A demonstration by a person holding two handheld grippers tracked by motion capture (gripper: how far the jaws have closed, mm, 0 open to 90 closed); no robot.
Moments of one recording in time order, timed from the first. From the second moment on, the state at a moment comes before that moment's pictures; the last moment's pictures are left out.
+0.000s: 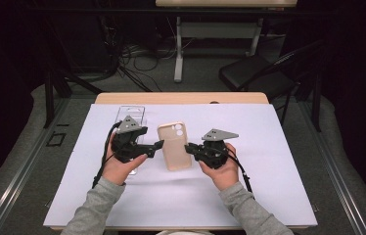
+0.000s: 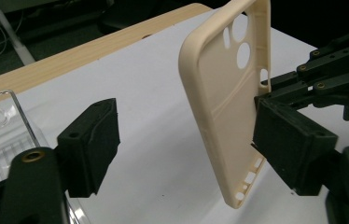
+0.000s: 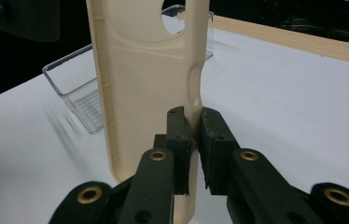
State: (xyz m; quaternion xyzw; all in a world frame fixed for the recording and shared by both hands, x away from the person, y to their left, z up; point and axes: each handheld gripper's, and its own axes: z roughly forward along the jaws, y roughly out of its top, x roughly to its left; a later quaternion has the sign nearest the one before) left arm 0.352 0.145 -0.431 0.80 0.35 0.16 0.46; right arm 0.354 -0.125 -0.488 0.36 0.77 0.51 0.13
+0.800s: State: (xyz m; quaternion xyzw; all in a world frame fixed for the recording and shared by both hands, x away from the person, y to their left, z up) left arm 0.350 0.142 -0.435 0.81 0.35 0.19 0.44; right arm 0.348 -0.114 -0.495 0.35 0.78 0.50 0.13
